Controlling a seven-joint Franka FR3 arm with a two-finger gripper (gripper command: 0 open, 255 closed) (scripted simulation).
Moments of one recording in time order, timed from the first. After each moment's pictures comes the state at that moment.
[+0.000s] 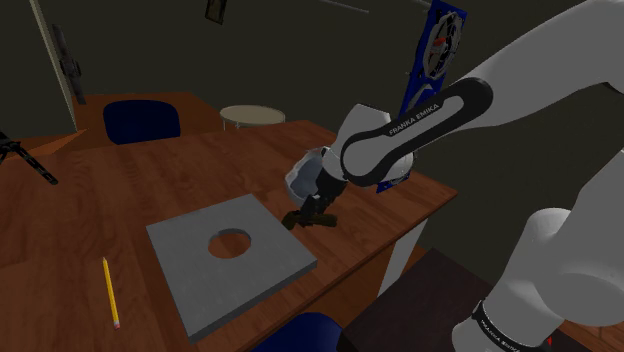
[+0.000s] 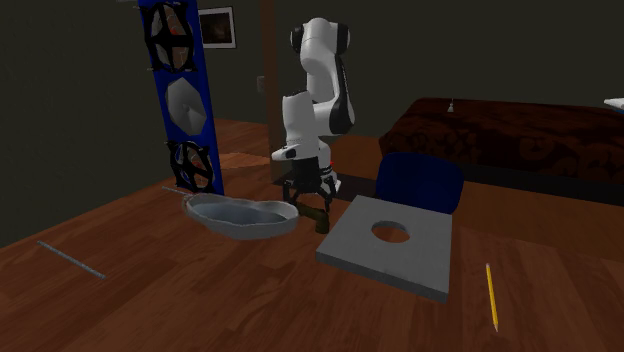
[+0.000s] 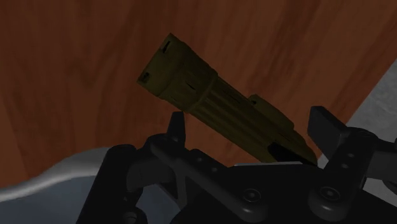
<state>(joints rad) 0.27 -0.12 0.10 -2.56 0.37 2.68 -0.20</state>
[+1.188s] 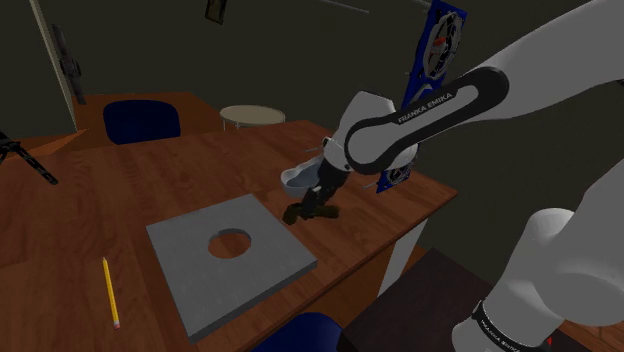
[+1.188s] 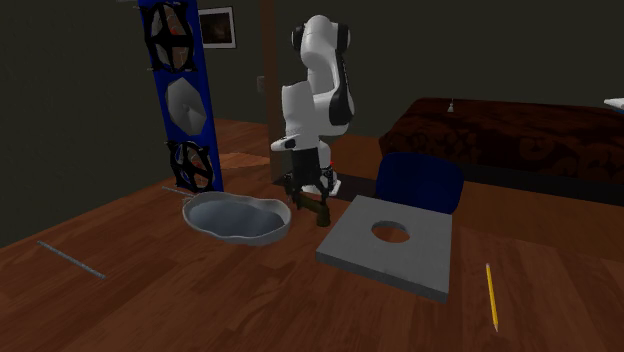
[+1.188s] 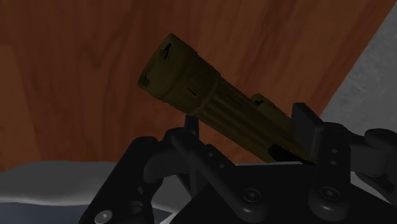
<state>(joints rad) 0.26 -0.18 0.10 -2.54 0.34 2.60 -0.17</state>
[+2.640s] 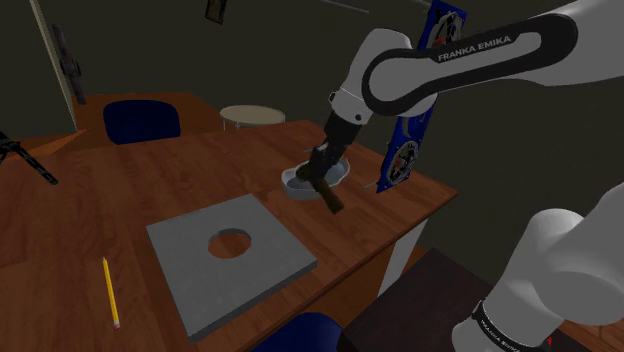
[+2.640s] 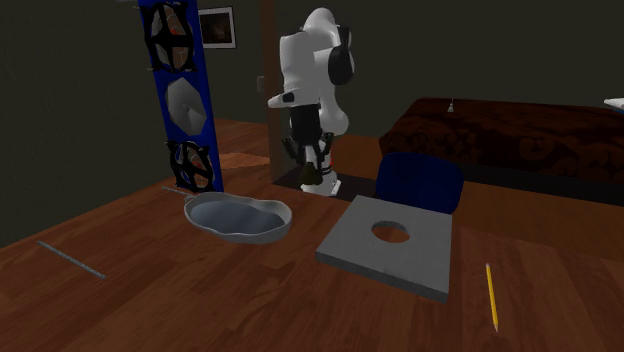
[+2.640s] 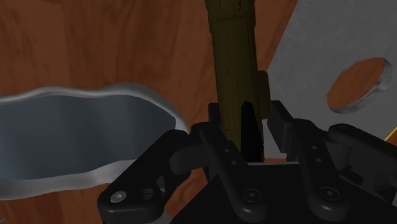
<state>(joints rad) 0.23 -0.34 0.10 -2.38 0.26 2.29 -0.08</state>
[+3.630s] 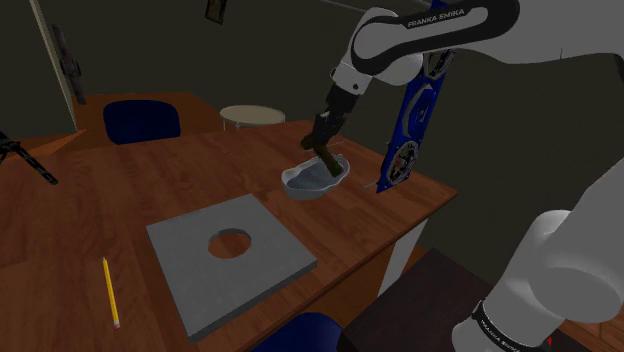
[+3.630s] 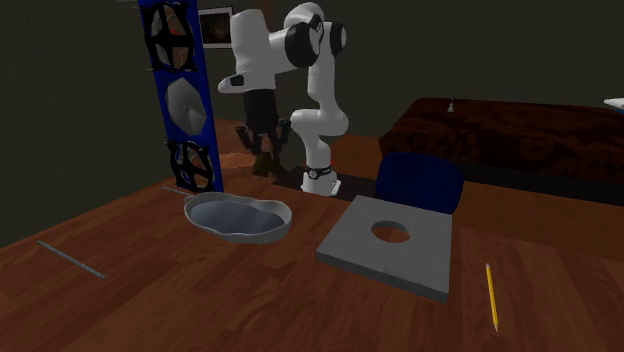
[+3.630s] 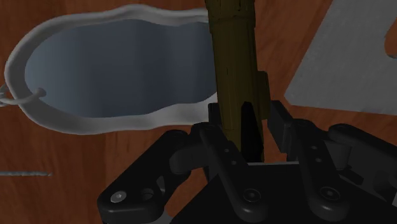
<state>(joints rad) 0.16 -0.17 -0.03 -2.09 0.24 2.14 -0.24</state>
